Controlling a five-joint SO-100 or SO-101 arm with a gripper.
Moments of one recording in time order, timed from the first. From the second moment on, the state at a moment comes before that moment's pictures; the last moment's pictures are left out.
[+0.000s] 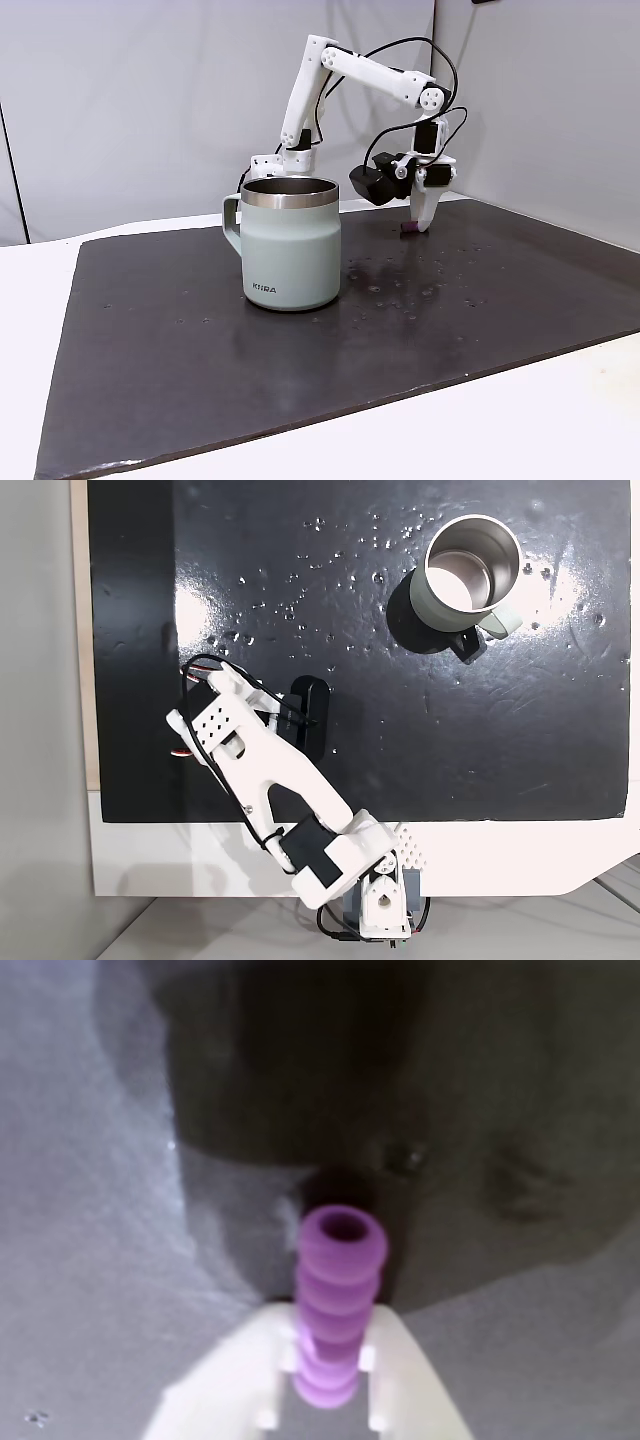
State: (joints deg) arm -44.8 70.8 92.1 72.4 51.8
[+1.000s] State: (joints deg) arm -21.6 101.3 86.7 89.5 25.5
